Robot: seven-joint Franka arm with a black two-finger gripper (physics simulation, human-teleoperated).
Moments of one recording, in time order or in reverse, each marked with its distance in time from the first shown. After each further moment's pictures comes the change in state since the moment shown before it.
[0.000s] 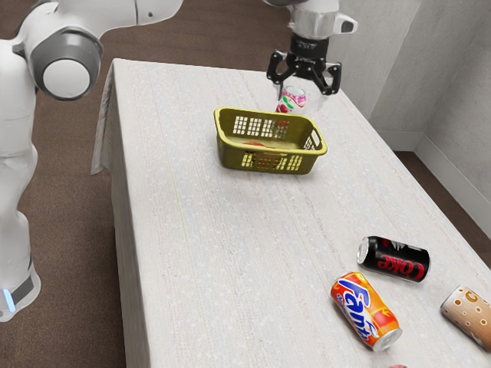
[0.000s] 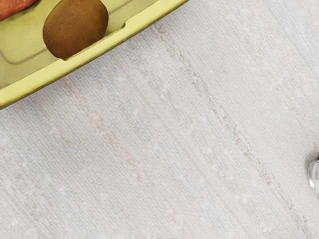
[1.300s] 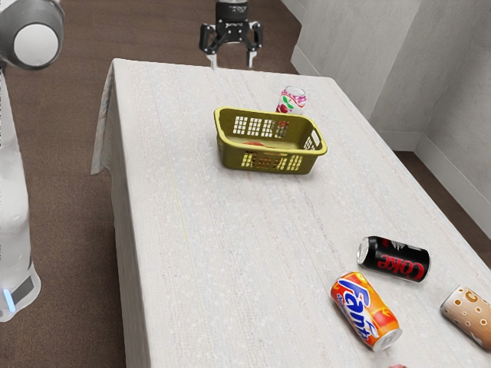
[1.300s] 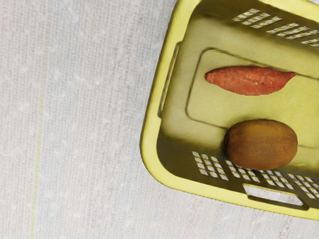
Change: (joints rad) arm 0.461 -0.232 -0.099 -0.321 -0.072 0.032 -0.453
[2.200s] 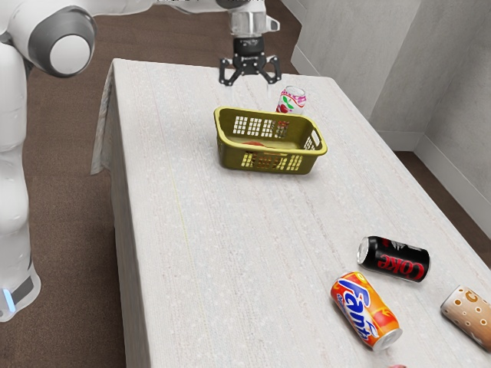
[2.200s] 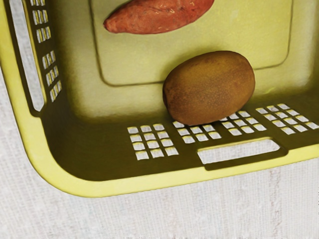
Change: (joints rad) arm 0.009 0.153 0.011 -0.027 -0.201 0.104 0.439
